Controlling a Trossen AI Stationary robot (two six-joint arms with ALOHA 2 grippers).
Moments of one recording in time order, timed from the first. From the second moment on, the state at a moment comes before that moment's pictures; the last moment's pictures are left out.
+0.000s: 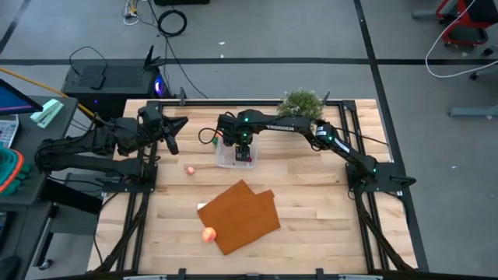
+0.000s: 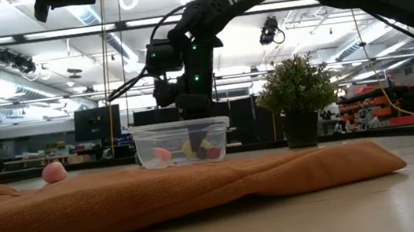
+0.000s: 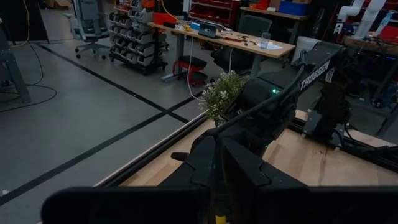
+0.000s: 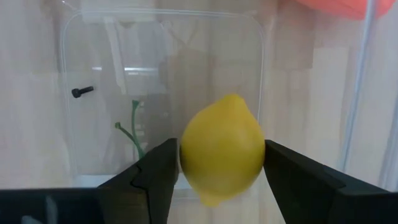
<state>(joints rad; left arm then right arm) 0.04 0.61 0.81 -0.37 -0.56 -0.24 -0.26 2.44 2.21 -1.12 0.00 -0.23</state>
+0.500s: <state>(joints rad) 0.04 0.61 0.81 -0.37 -0.56 -0.24 -0.25 2.44 2.24 -1.14 0.05 -0.24</state>
